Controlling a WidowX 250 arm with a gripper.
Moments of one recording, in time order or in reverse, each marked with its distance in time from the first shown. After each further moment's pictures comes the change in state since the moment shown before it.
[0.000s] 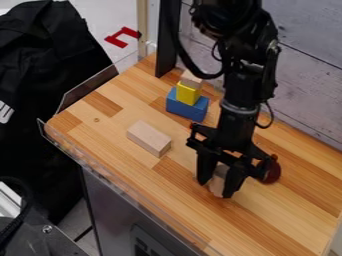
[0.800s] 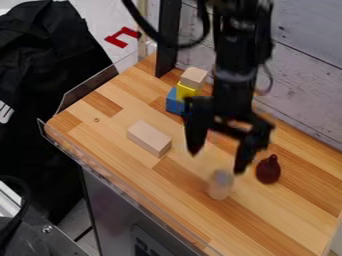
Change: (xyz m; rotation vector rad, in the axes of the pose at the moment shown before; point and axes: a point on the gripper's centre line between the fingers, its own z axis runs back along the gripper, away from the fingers) arm -0.014 0.000 0.056 -0.021 -0.160 0.037
